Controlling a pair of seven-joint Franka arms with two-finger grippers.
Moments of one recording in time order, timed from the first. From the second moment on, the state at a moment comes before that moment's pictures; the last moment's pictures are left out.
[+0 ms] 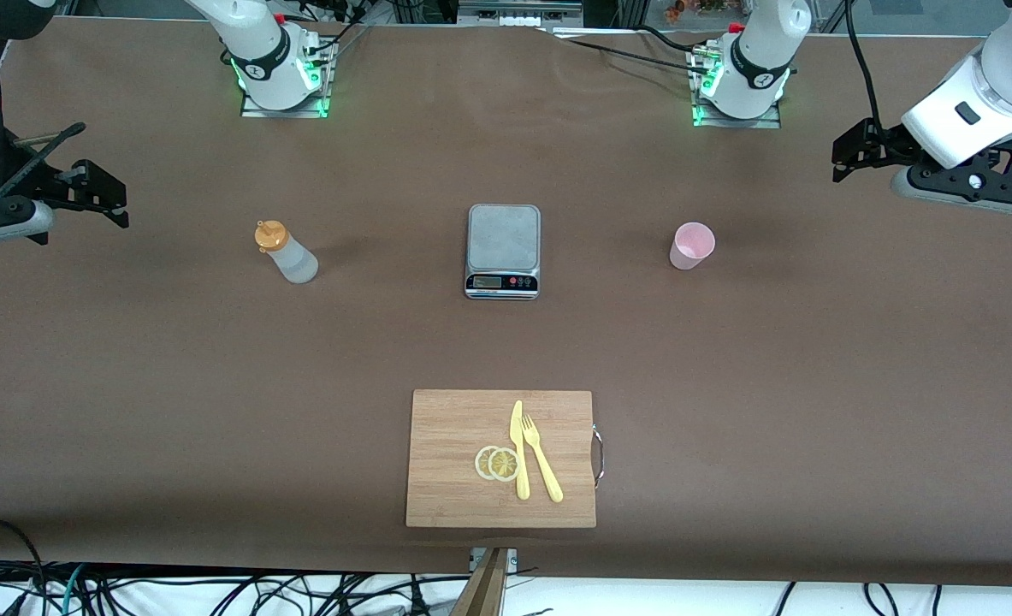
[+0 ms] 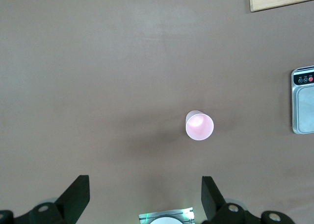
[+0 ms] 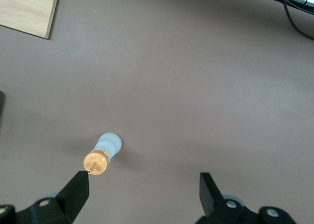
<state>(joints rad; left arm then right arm) -0.07 -0.05 -0.05 -1.65 0.01 1.47 0.05 0.05 0.03 0.00 -1.59 -0.05 1.67 -0.22</state>
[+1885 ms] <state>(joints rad) -0.07 0.05 -0.05 -1.65 -0.02 1.44 0.05 0.07 0.03 0.00 -1.59 -0.01 1.66 -0.22</state>
